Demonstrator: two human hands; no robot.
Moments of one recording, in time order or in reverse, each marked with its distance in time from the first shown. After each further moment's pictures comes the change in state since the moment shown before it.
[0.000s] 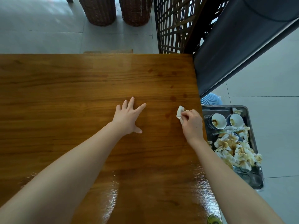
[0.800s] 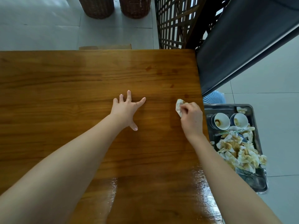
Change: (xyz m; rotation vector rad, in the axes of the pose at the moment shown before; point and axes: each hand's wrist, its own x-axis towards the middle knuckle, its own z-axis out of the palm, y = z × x) left_hand 0.038 -0.002 -0.018 0.110 -0.108 -0.058; right_hand 0.029 -0.007 0.011 0.007 0.041 -0.049
